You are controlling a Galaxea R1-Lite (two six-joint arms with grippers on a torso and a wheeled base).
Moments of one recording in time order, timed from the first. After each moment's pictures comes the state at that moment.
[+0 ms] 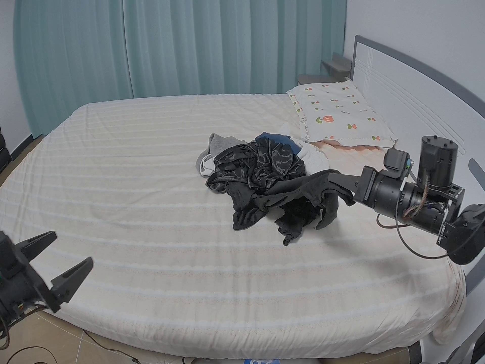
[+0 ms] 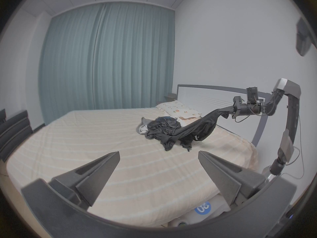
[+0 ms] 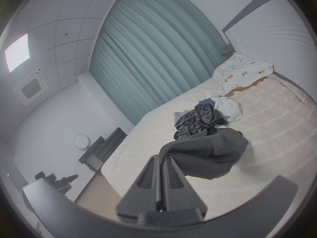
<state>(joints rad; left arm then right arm) -0.25 0.90 -0.28 -0.43 -0.13 -0.01 0.44 1.65 -0.68 -0.83 0.22 0.57</state>
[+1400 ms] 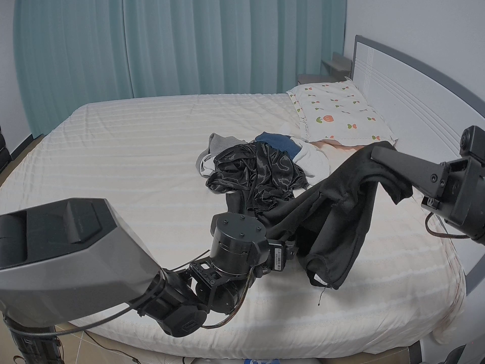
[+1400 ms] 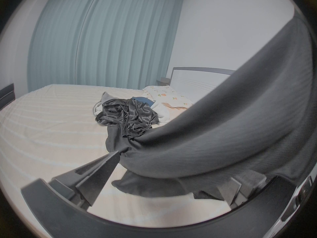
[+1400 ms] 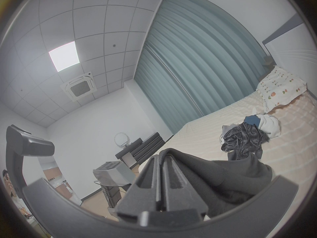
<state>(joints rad) -0.83 2.17 -0.90 -0.96 0.38 -0.33 0.69 1.23 -0.61 -0.80 0.26 0.56</state>
